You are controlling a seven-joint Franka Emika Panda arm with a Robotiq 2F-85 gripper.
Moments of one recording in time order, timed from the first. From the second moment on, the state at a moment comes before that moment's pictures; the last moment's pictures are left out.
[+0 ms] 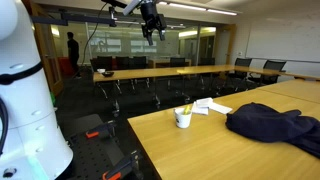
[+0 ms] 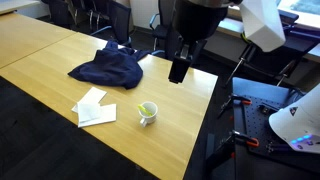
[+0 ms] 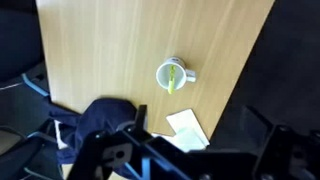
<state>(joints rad) 0.02 -0.26 0.34 -2.27 -0.19 2.12 0.40</state>
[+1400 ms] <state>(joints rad) 0.04 0.24 0.13 -2.13 -0.14 2.29 0.85</state>
